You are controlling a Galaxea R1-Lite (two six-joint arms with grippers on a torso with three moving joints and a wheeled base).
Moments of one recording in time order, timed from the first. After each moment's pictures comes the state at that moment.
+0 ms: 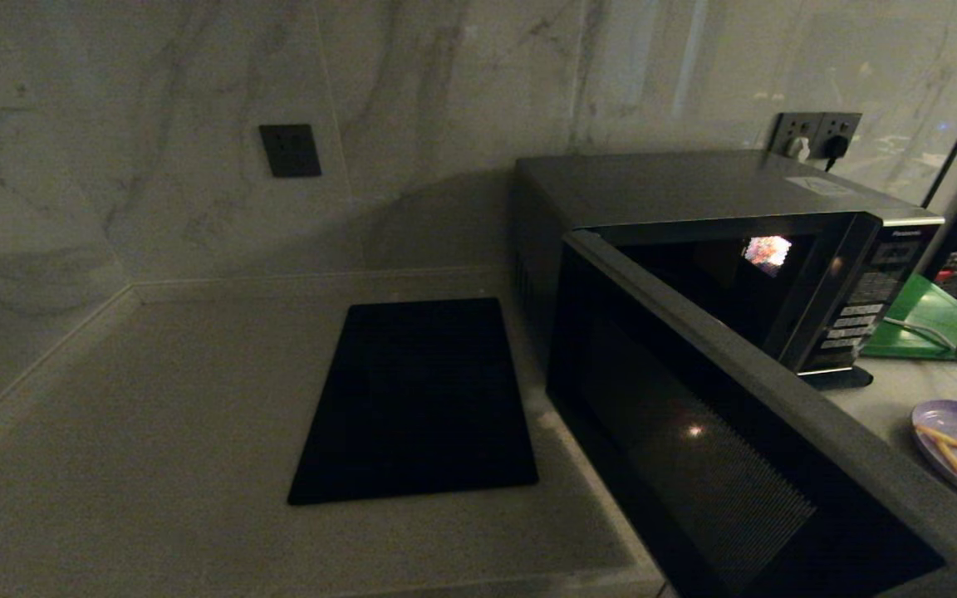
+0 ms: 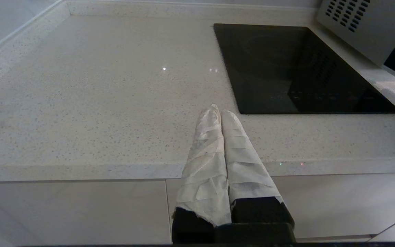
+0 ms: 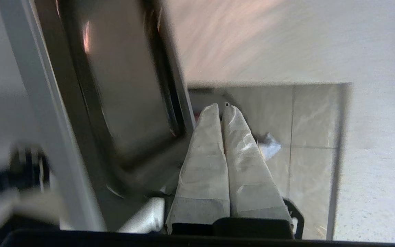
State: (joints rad) left arm 0.00 0.00 0.00 -0.01 0.03 -0.07; right arm 0.01 1.46 -1.76 1.24 0.25 0.15
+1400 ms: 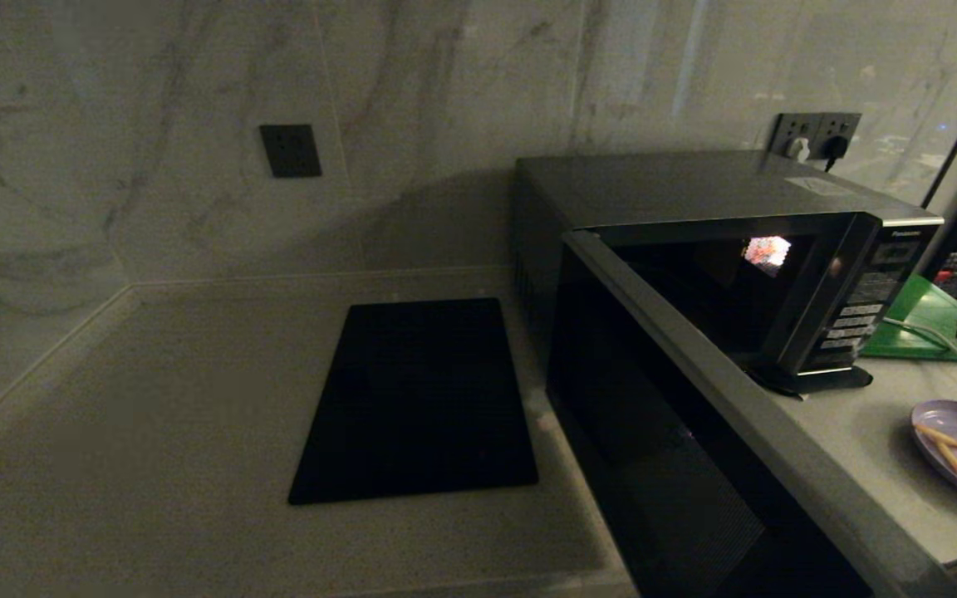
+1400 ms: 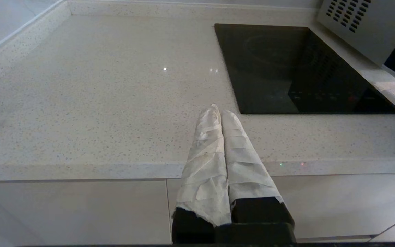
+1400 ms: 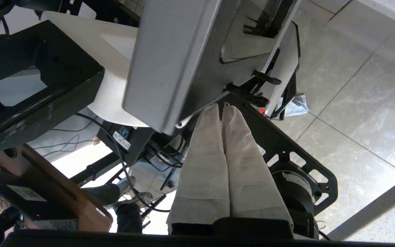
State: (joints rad) left arm 0.00 0.00 0.00 -0.01 0.03 -0.07; right arm 0.54 1.36 -1.52 1.29 0.35 0.14
